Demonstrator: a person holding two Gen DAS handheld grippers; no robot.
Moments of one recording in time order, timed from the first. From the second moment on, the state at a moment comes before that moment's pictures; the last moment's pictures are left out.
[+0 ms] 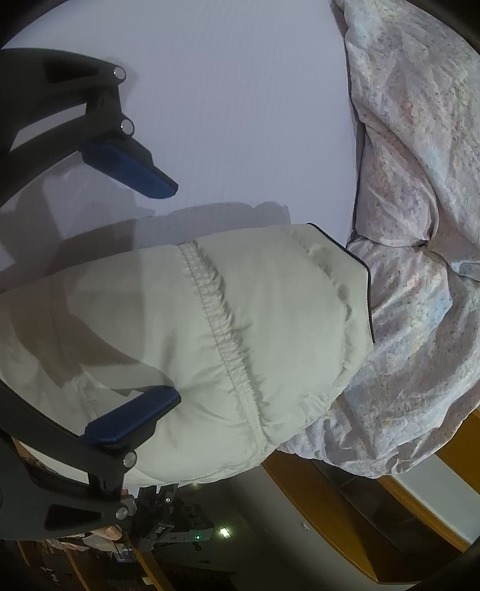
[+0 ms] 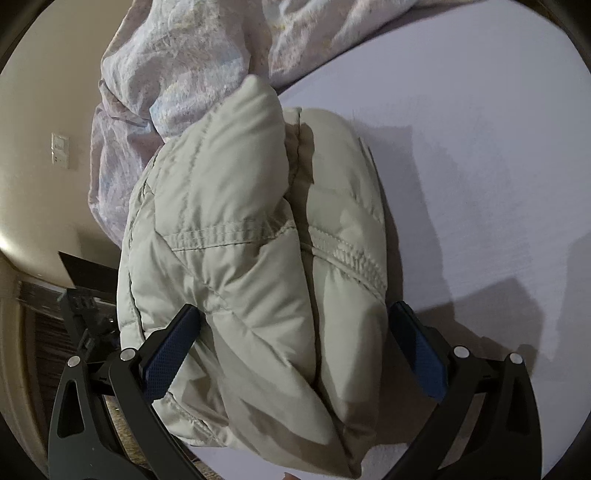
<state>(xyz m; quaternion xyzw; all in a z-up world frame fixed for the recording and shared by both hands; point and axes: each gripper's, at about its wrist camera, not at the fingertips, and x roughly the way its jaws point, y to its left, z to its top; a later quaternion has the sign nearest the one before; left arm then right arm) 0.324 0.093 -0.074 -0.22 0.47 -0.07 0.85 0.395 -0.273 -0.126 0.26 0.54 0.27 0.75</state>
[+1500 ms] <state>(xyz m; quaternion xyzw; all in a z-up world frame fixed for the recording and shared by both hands) 0.329 0.090 -0.113 -0.33 0.46 -0.16 0.81 0.401 -0.241 -0.134 0.27 0.55 0.34 0.71</state>
